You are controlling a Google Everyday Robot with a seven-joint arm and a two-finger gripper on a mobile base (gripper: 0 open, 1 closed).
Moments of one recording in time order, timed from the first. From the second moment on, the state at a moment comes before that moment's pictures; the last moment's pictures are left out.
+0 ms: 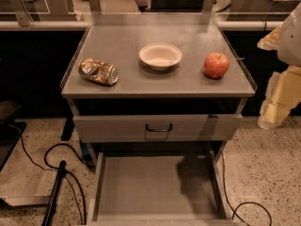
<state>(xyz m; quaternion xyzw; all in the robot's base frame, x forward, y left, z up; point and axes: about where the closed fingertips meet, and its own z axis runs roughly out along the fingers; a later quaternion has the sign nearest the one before) 0.438 -0.216 0.978 -0.60 0.78 -0.04 0.16</state>
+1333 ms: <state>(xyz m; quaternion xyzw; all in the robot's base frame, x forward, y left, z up) 0.515 -0.082 0.956 -0.63 0.73 -0.02 0.26</state>
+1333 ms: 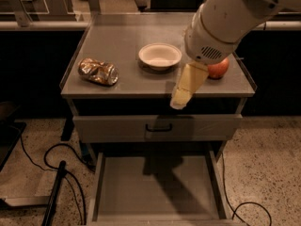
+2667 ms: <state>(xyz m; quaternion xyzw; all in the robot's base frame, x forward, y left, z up) 0.578 -0.038 0.931 -0.63 0.71 -0.06 0.30</state>
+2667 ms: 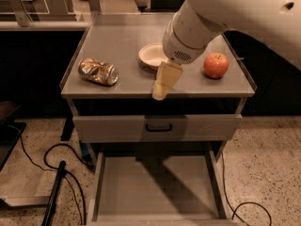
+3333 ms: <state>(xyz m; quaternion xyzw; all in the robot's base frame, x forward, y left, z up) 0.585 -0.003 0.925 -0.64 0.69 -0.07 0.33</state>
